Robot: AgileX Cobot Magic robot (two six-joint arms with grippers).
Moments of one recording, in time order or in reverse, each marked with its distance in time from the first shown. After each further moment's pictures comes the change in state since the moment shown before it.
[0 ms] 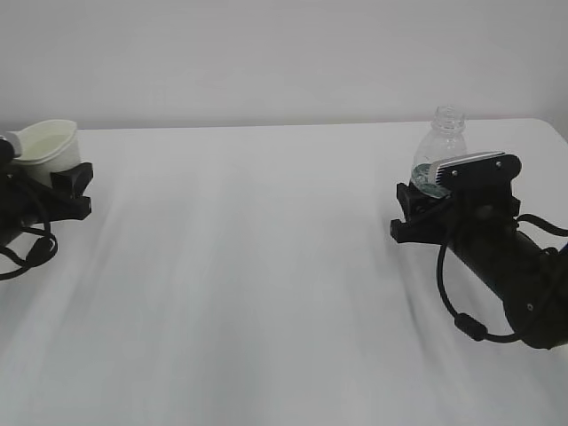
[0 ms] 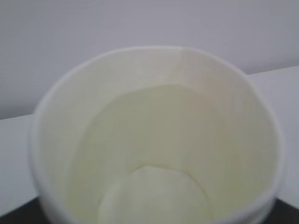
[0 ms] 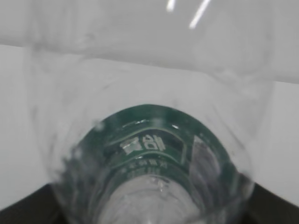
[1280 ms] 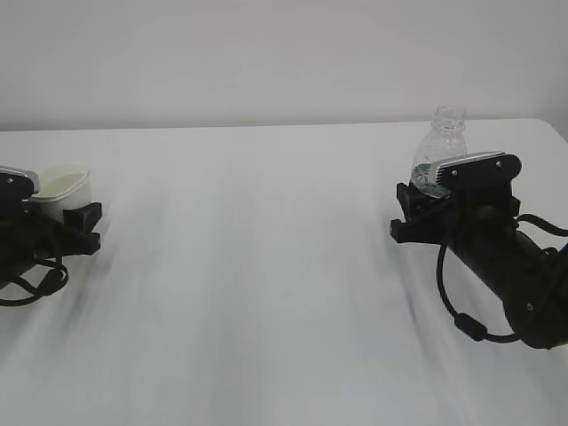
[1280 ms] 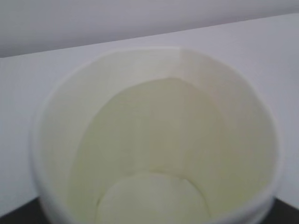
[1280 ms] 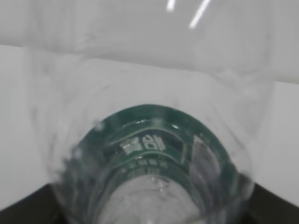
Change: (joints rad) left arm 0.004 0.125 0.000 0.001 0.002 0.002; right arm 0.000 0.000 0.000 0.000 0.000 0.000
